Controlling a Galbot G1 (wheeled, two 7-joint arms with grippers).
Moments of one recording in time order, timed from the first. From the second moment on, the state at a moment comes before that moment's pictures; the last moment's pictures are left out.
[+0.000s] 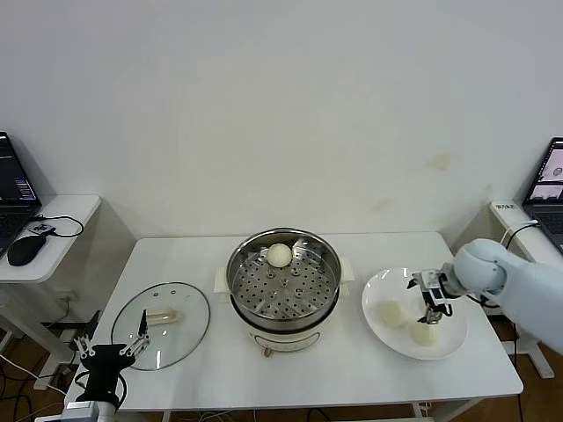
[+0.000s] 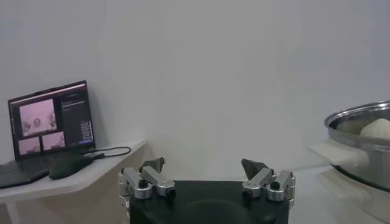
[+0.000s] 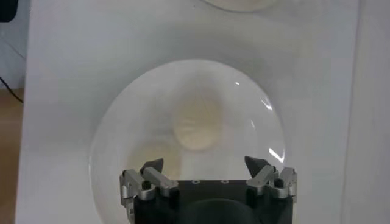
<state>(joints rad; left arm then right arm) 1.74 -1.28 -0.73 -2.12 -0.13 -0.03 -0.17 -0.08 0.56 -0.78 1.43 -0.12 -0.27 -0.96</state>
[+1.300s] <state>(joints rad) 1.74 -1.28 -0.73 -2.13 -0.14 -0.03 -0.17 -0.06 0.64 -0.77 1.35 -0.12 -0.28 -1.02</state>
